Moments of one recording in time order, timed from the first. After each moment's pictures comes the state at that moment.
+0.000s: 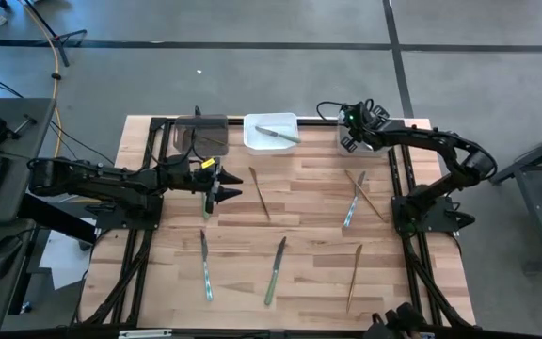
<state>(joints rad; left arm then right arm) 0.21 1.07 0.28 0.66 0.24 -0.30 -0.83 1.47 0.77 -0.27 0.51 -0.24</state>
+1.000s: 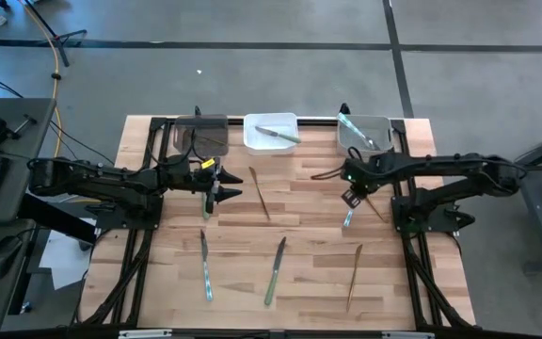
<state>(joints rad) 0.21 1.07 0.28 0.65 0.24 -0.28 -0.24 1.19 0.69 -0.93 0.15 0.60</state>
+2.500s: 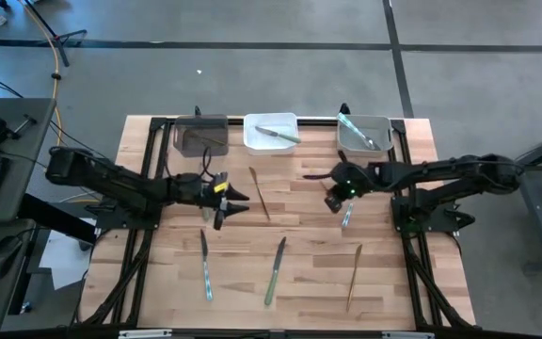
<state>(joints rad) 0.01 1.30 0.28 0.82 0.05 -0.28 -0.14 1.19 0.58 -0.32 0.04 0.58</state>
